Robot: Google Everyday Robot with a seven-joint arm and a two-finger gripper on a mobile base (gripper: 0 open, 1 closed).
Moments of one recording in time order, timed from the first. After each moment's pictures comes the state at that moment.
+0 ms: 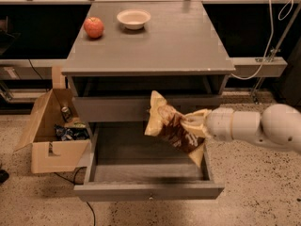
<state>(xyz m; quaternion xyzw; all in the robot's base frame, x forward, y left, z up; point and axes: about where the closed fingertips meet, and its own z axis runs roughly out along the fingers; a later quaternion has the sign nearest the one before) 0.543 -0.119 0.722 -0.49 0.68 0.23 0.49</state>
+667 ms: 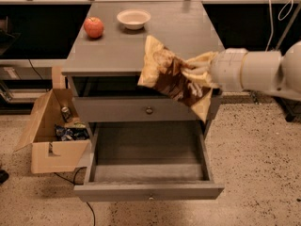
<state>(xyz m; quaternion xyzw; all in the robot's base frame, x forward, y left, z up) 0.577 -0.103 0.903 -0.56 0.60 0.09 0.56</state>
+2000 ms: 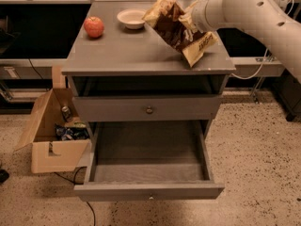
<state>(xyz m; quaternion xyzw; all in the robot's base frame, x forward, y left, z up) 0.783 -0.123 0.956 -0.47 0.70 -0.08 0.54</state>
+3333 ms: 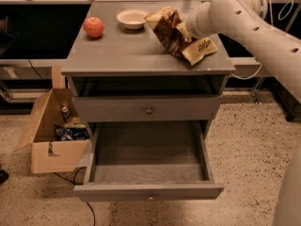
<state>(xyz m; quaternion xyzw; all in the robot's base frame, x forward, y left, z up) 0.819 -0.125 0.911 -0.44 0.74 -0.08 0.51</state>
